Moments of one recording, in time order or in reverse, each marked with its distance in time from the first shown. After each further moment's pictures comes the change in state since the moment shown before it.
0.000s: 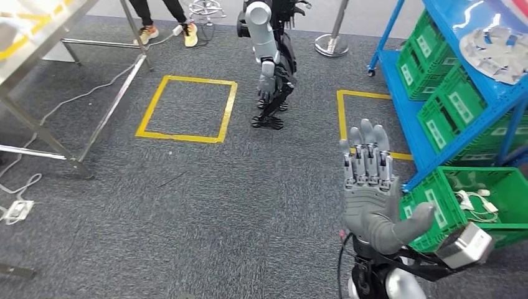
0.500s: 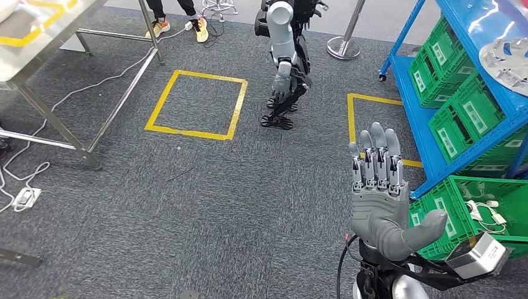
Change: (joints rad) left arm 0.001 0.000 0.000 0.000 -0.001 -0.001 0.001; right arm 0.002 0.002 0.000 0.000 -0.001 0.003 -0.003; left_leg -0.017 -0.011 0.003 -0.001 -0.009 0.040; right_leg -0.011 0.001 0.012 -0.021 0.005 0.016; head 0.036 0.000
